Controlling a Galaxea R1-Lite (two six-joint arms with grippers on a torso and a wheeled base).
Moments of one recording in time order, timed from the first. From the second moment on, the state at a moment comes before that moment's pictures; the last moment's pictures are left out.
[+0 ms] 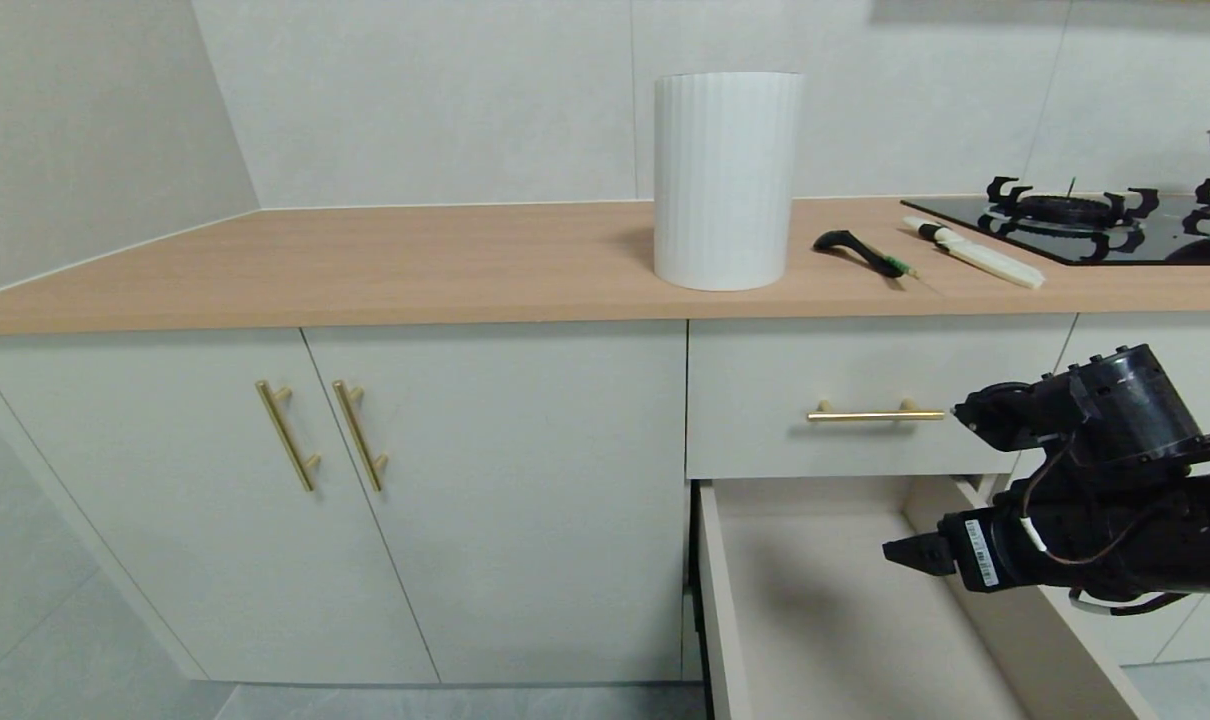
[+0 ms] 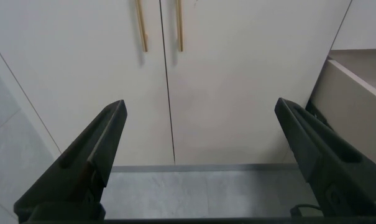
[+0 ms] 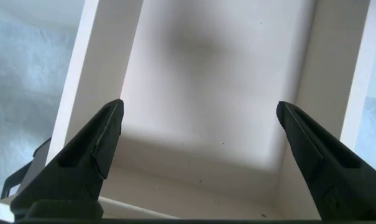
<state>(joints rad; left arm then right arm) 0.00 0.00 0.00 0.00 0.00 0.00 0.42 1.56 -0.81 0.06 -0.10 0.18</state>
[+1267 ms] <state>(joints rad) 0.00 0.00 0.00 0.00 0.00 0.00 0.42 1.58 -0.80 0.06 -0.10 0.18</state>
